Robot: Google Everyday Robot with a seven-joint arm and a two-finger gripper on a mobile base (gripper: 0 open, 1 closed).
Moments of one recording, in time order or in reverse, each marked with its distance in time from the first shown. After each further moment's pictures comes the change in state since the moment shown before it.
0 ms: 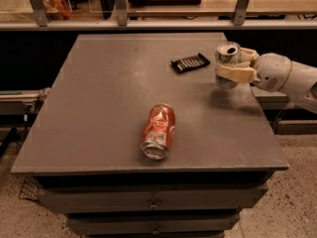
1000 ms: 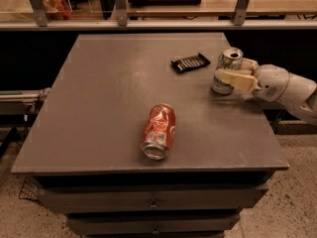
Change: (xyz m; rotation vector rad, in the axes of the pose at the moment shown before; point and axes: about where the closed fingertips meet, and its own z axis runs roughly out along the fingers) arm 0.025 -0.001 -0.011 0.003 -0.051 0.129
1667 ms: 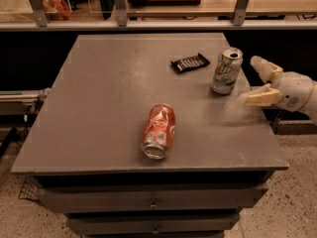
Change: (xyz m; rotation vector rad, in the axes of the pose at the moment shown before) arm -0.006 0.015 -0.048 0.072 0.060 -0.064
